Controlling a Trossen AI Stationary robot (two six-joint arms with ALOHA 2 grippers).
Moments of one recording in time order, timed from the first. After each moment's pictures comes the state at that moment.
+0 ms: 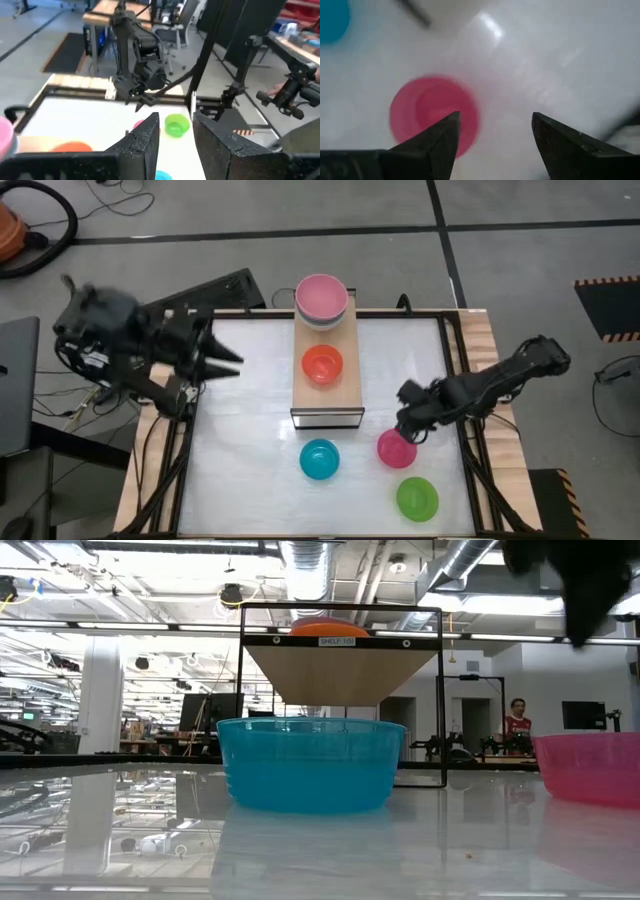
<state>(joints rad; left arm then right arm) -0.29 1.31 2.14 -1.07 -0.14 -0.23 0.41 1.30 1.14 -1.28 0.20 1.14</state>
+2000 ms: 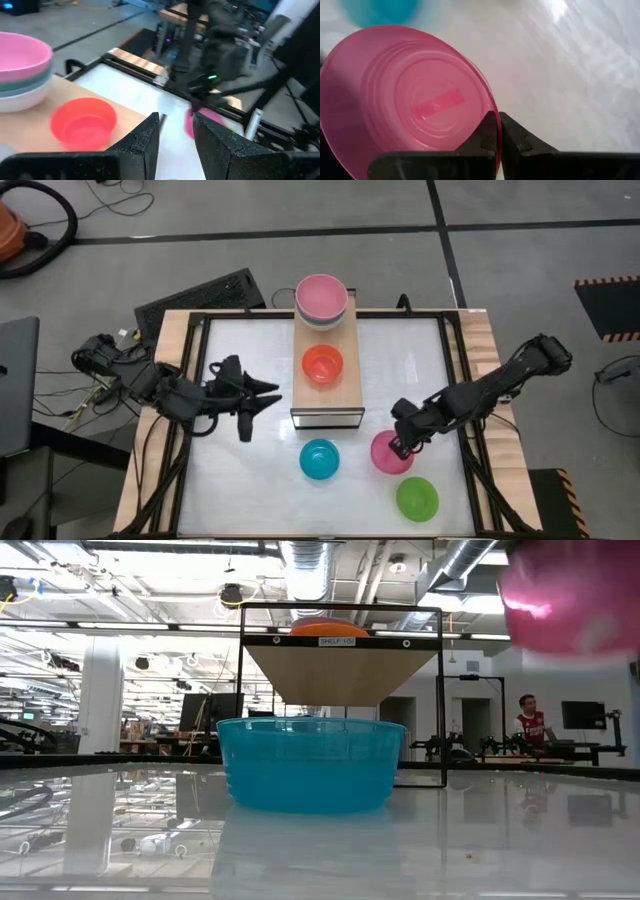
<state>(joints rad) -0.47 1.20 1.40 -0.54 -0.71 -0.53 0.44 1.27 1.00 -0.92 0.00 1.26</state>
